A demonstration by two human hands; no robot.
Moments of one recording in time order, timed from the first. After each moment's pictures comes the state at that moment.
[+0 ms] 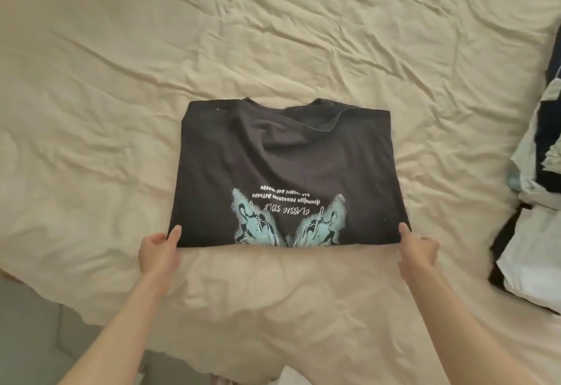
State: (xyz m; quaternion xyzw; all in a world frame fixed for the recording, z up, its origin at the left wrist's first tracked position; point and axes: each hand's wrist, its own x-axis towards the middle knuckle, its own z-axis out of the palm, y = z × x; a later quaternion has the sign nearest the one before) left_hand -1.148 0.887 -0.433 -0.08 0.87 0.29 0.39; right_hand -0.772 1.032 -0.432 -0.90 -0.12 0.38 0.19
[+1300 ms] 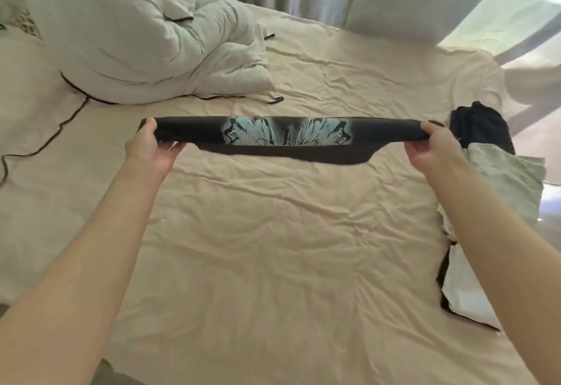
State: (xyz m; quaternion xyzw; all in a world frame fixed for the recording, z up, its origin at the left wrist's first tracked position) left_hand -1.206 1.077 -0.157 -0.05 0.55 0.72 0.43; right_hand -0.817 1.192 -0.131 -0.54 -0.07 0.60 0.58
